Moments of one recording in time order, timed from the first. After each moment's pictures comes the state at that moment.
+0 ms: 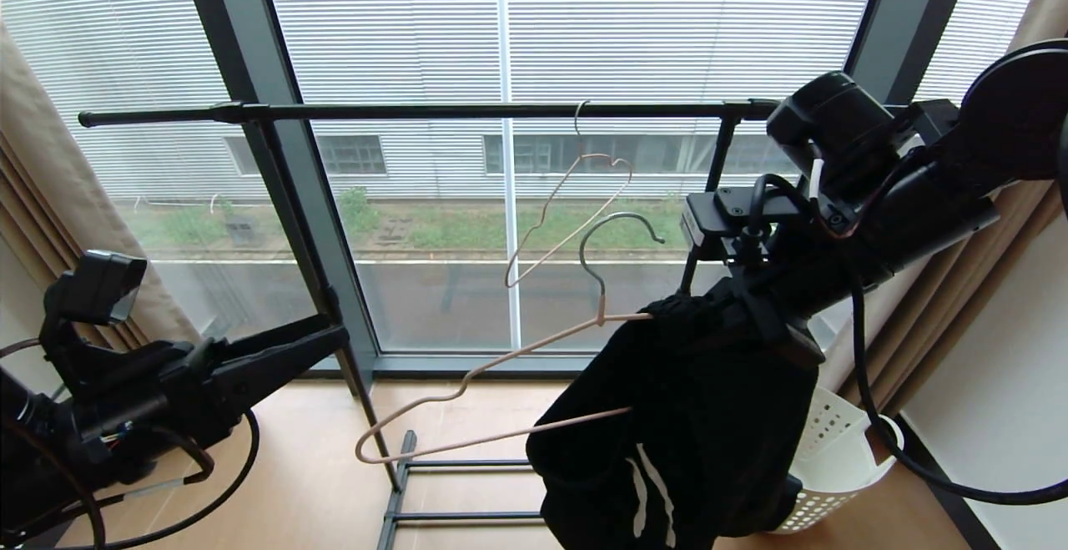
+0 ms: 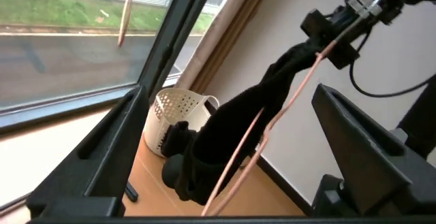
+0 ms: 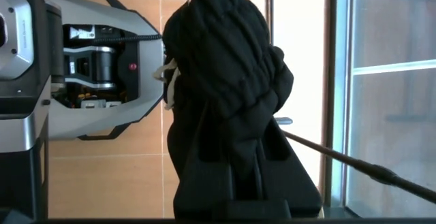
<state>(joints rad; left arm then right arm) -0.05 1.60 -0.17 -1.55 -0.82 -0.56 0.46 1.87 -1.72 0.93 0.46 -0.97</state>
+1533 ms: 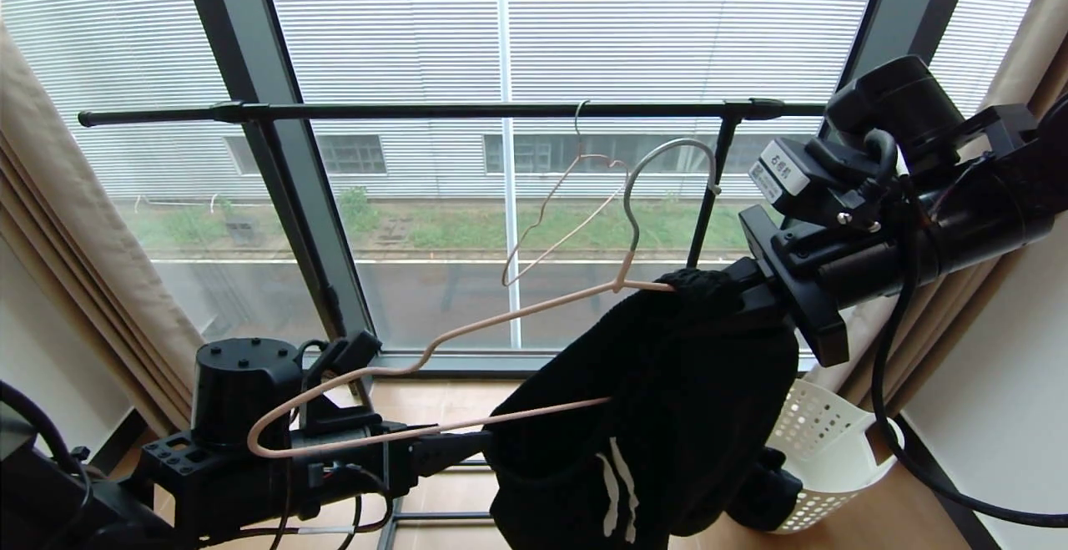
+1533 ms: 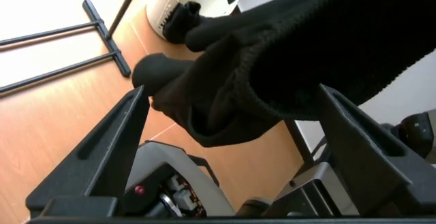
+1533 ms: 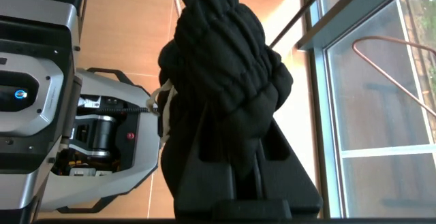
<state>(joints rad) -0.41 1.82 -0.34 -1.00 -0.54 -0.42 0.41 1.76 -1.54 0.70 0.81 -0.95</state>
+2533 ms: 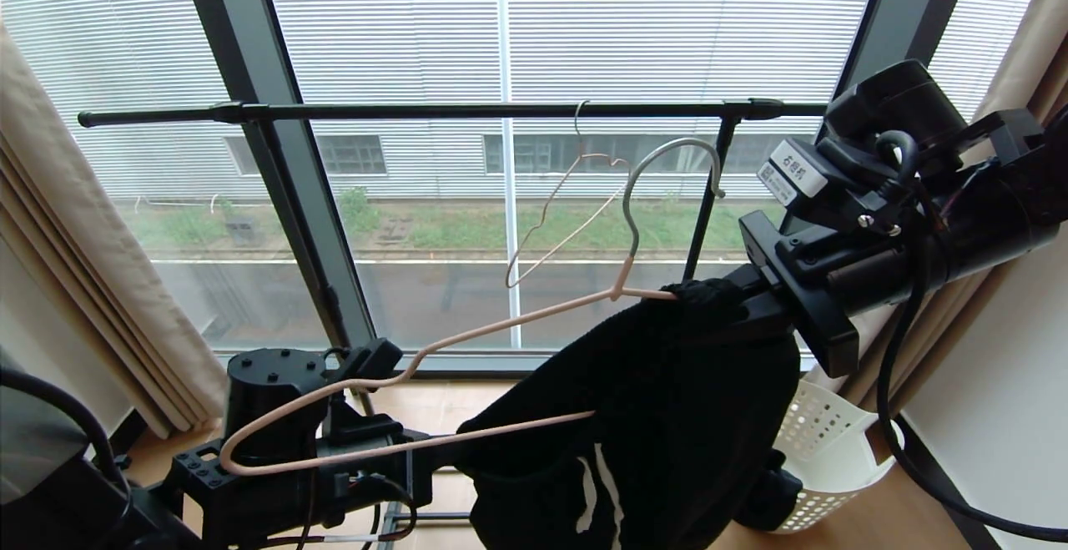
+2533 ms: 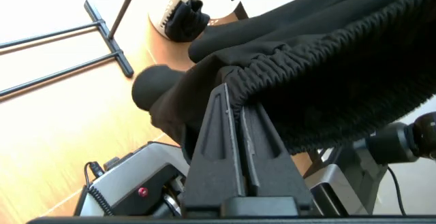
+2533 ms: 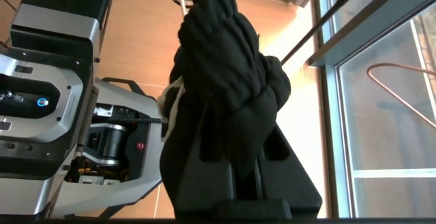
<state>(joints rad) -0.46 1.87 -0.34 -1.07 -0.47 -0.42 0.41 1.74 -1.52 0.70 0.85 -0.95</state>
